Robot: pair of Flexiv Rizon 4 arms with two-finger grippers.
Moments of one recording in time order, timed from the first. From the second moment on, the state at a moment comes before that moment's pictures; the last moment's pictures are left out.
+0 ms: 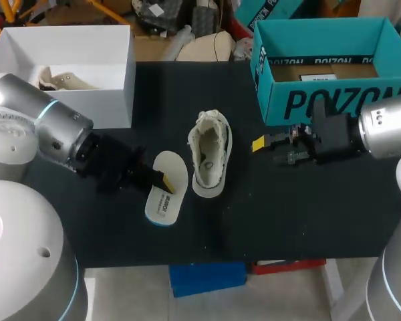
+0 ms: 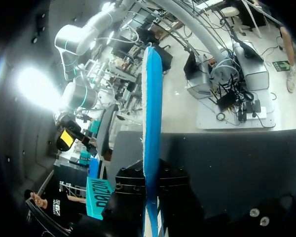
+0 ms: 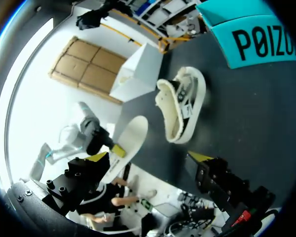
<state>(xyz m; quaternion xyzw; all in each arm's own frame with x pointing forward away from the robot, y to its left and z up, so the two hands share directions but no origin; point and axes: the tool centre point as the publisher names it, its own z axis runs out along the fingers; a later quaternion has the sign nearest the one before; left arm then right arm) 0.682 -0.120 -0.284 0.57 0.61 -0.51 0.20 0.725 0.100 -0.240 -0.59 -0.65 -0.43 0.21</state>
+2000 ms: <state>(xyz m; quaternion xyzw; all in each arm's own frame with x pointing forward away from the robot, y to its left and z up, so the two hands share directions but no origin) 0.767 -0.194 -0.334 0.58 0.58 -0.57 0.07 0.676 0.070 -0.207 -0.61 -0.66 -0.42 0.17</state>
